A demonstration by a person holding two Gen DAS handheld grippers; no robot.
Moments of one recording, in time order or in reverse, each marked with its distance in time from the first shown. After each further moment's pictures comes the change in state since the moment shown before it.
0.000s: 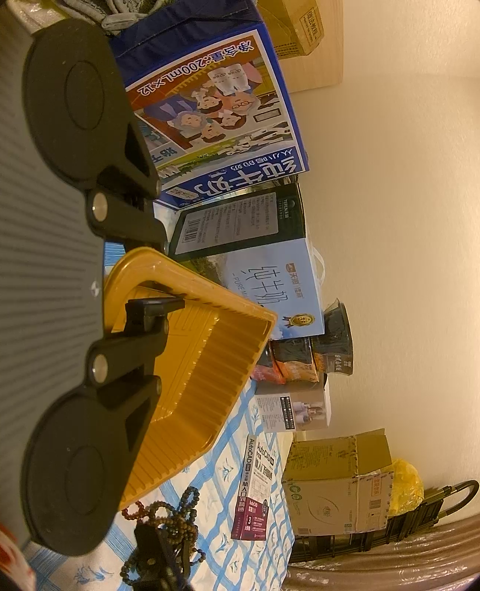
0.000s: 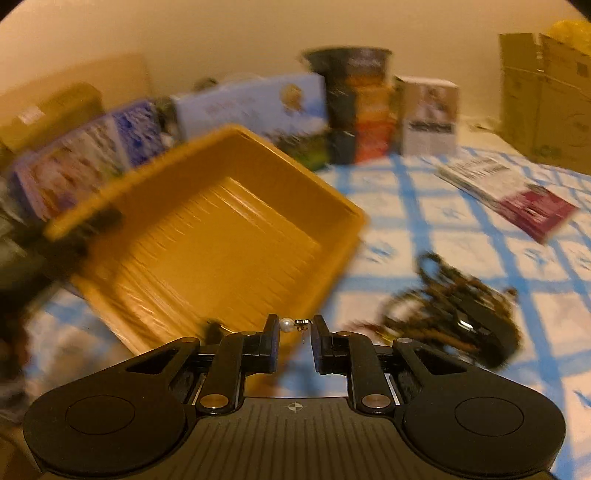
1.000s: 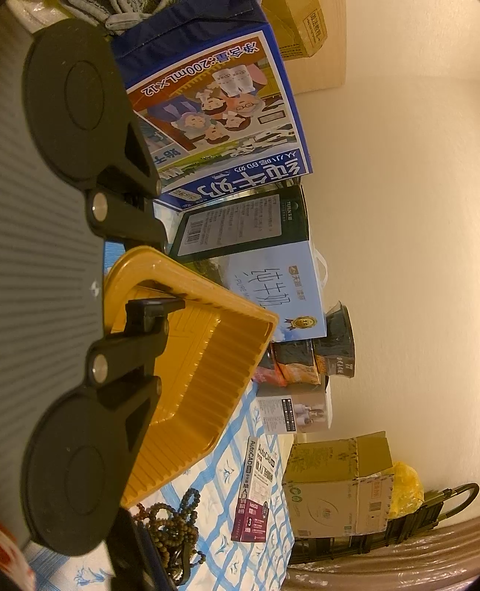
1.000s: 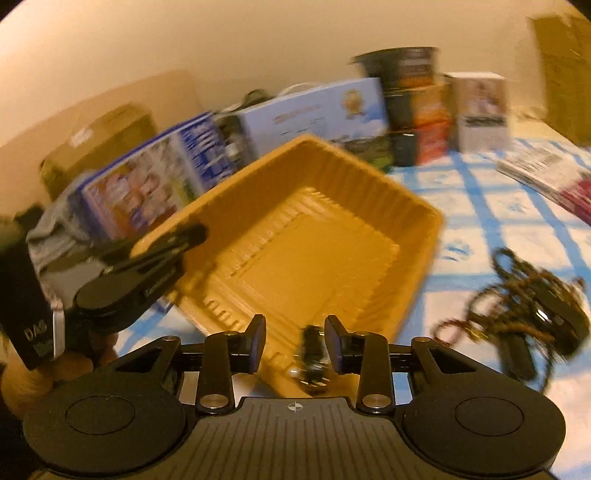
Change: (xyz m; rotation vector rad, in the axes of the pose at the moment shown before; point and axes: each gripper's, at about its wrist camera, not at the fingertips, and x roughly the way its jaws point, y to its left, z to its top) left arm 0.000 -0.001 -0.001 -0.007 0.004 0.007; right arm -0.007 0.021 -0.004 0.090 -0.013 0.152
